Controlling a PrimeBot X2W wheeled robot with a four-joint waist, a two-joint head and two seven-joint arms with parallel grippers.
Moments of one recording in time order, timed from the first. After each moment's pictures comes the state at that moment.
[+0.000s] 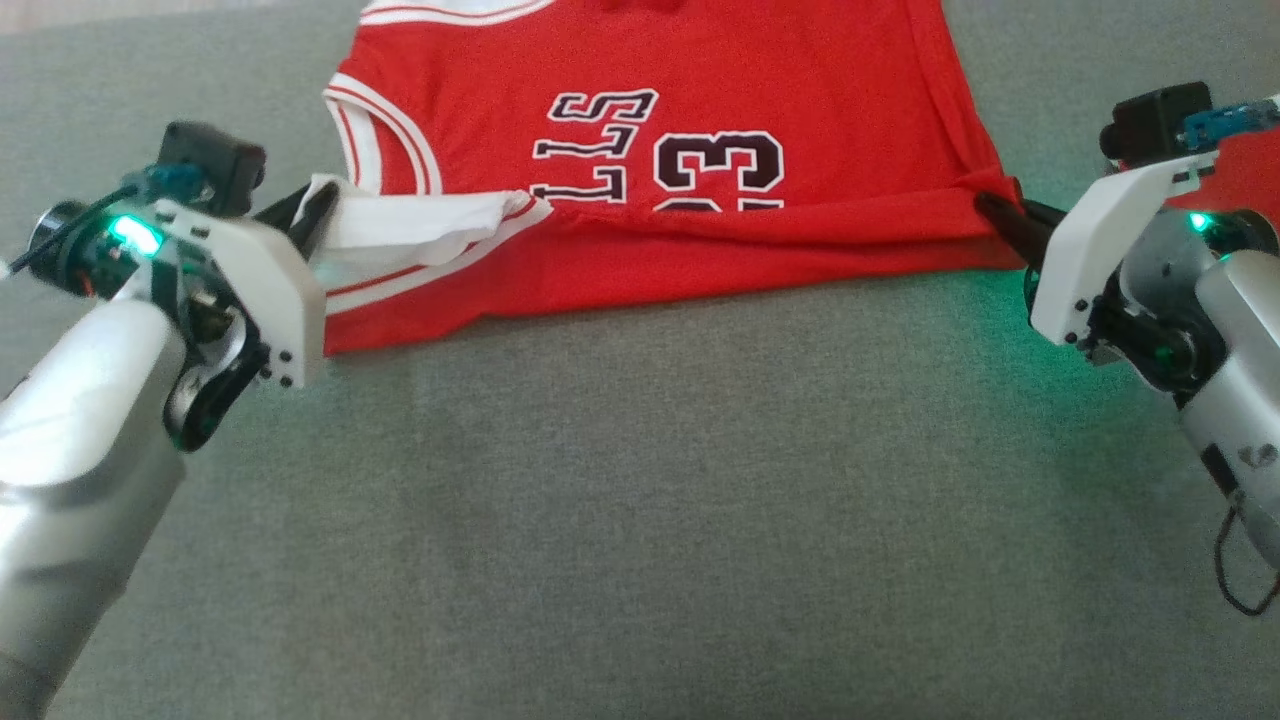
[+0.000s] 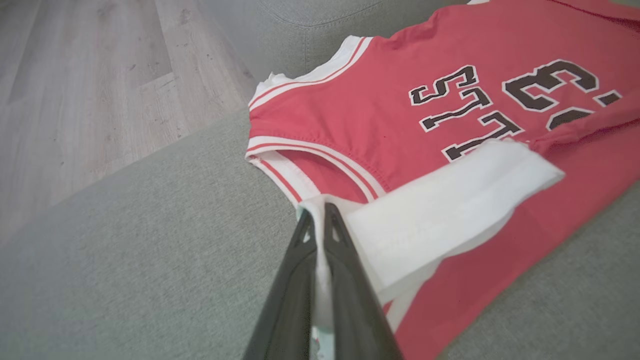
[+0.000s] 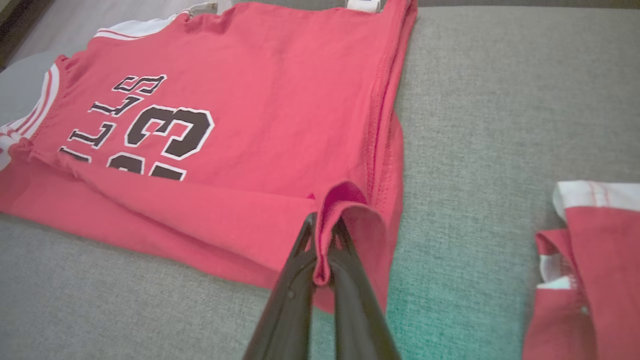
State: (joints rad) left arm -0.84 0.54 -0.80 0.51 -0.69 -0.10 0.33; right arm -0.81 -0.50 0.72 0.65 0.91 0.13 0.39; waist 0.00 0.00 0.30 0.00
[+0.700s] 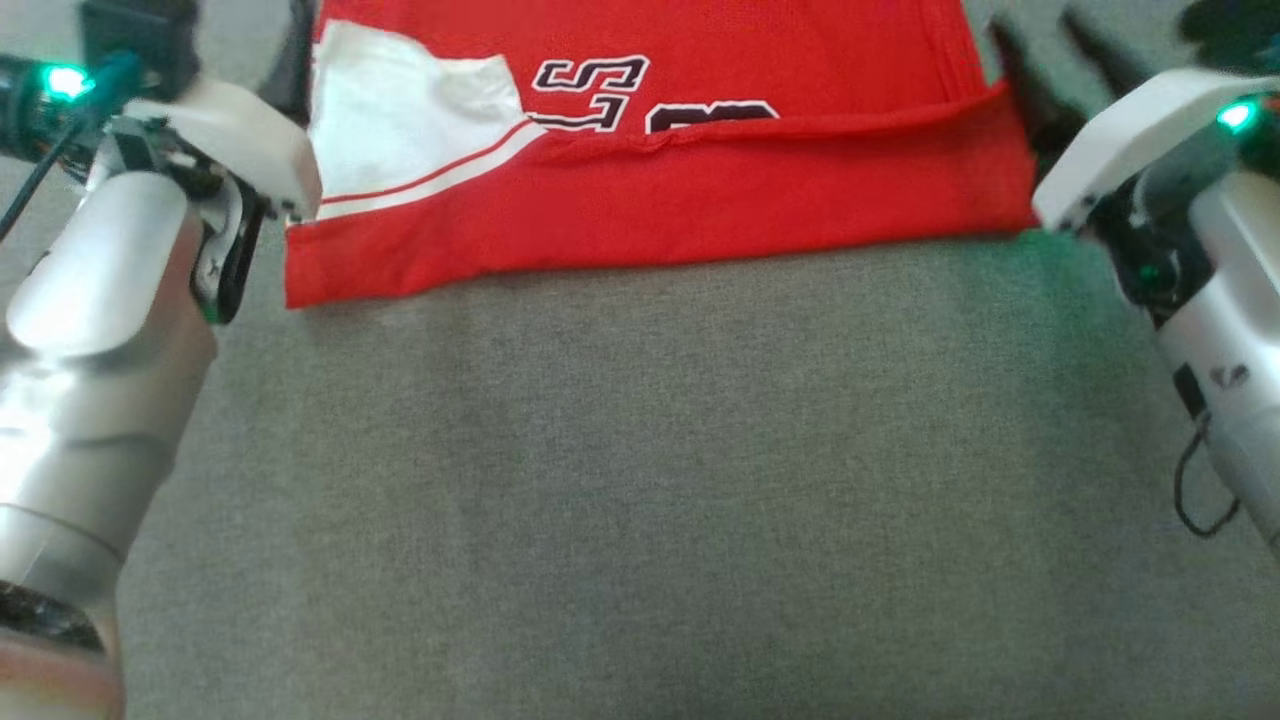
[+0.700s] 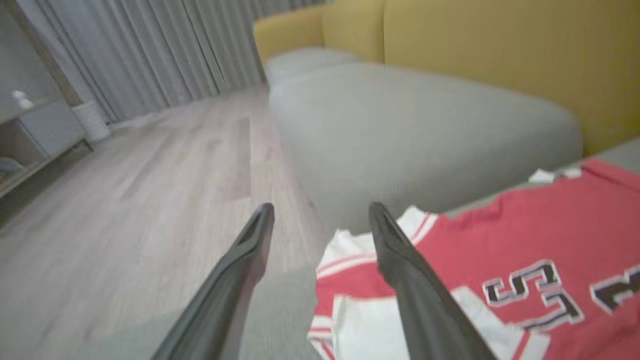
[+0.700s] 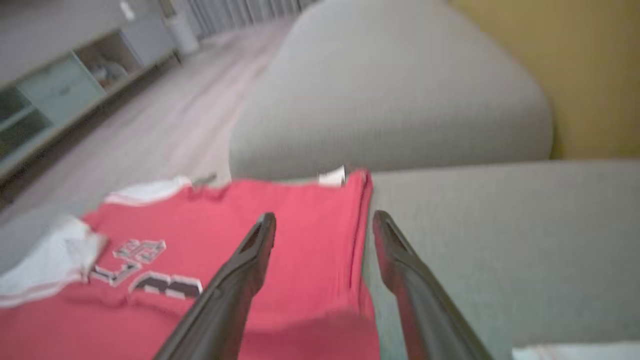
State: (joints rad) left arm -1.06 0.38 -0.76 0.81 -0.60 0.02 -0.08; right arm -0.94 -0.39 0.64 0.81 0.84 0.13 0.05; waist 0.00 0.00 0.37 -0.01
